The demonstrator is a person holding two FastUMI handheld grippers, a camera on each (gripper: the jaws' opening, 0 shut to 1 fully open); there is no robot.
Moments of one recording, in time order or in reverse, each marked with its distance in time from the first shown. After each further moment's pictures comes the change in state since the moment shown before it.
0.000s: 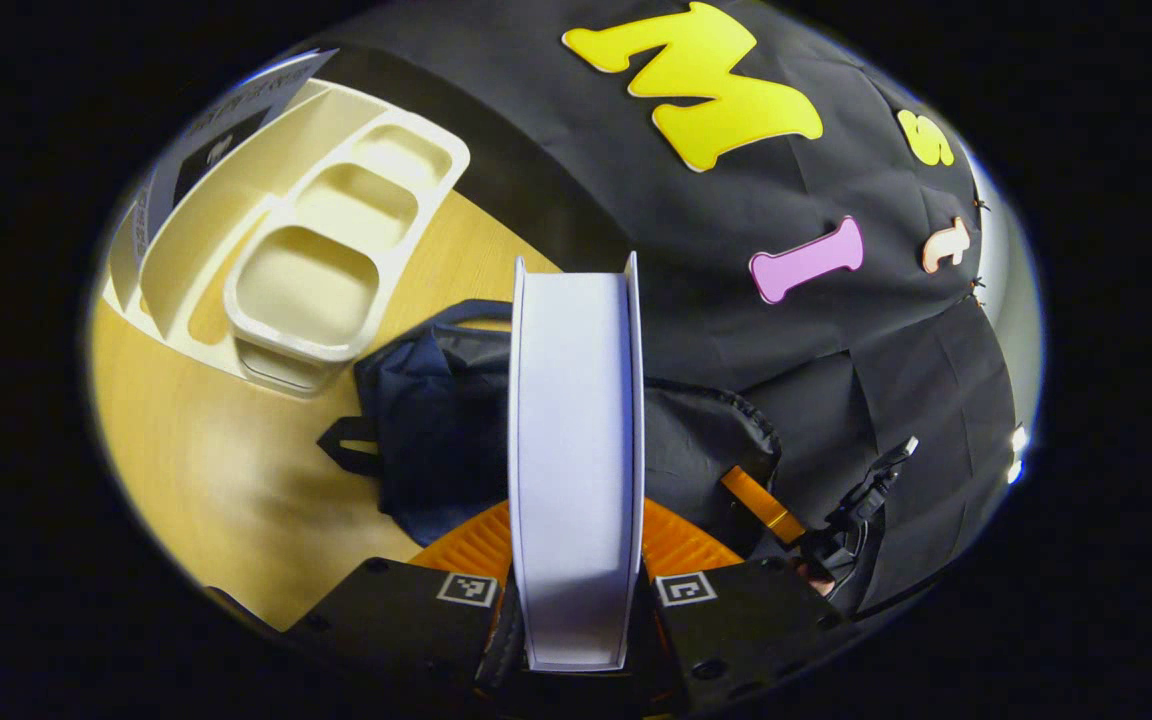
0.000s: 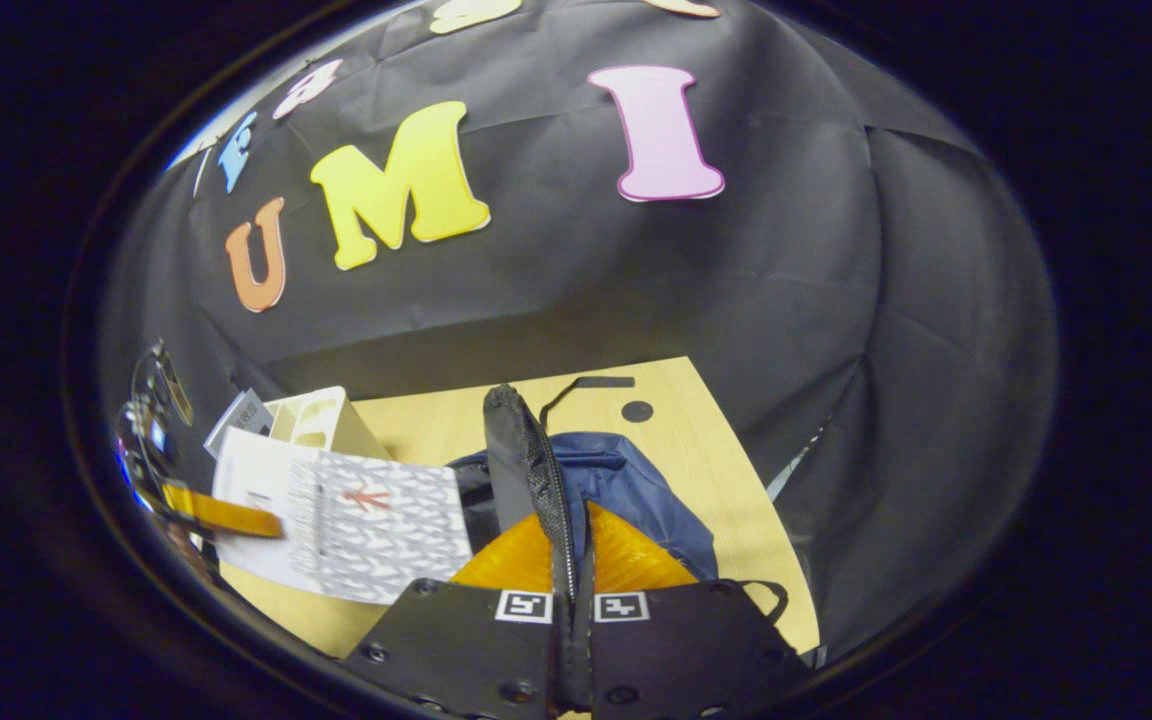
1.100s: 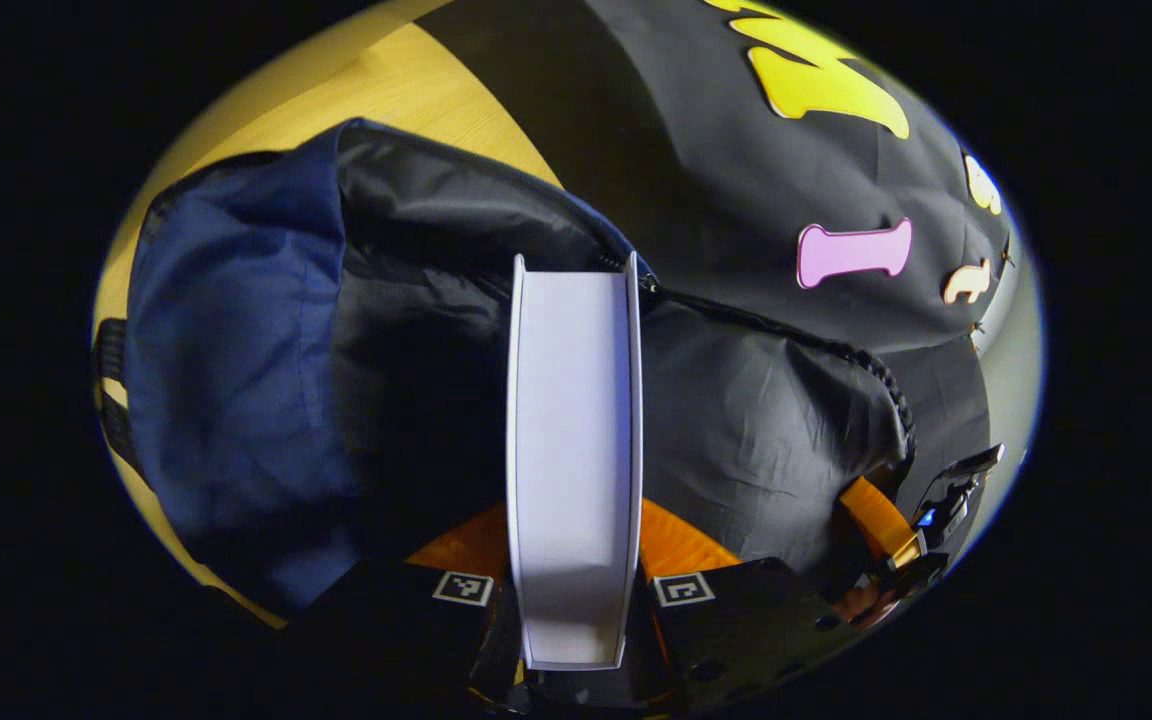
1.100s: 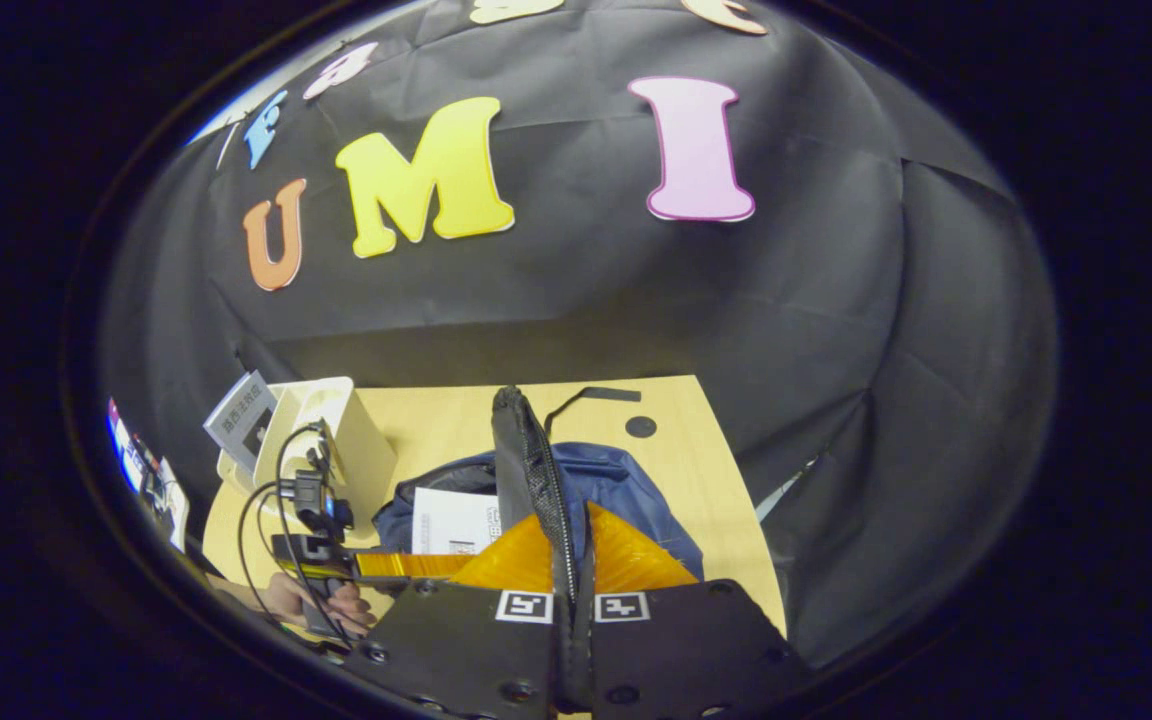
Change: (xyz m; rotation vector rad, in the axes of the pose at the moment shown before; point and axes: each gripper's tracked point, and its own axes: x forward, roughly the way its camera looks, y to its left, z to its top) left arm 0.155 0.026 -0.046 -0.160 0.096 -0.197; right arm -0.008 0.018 0.016 -0.118 0.000 -0.003
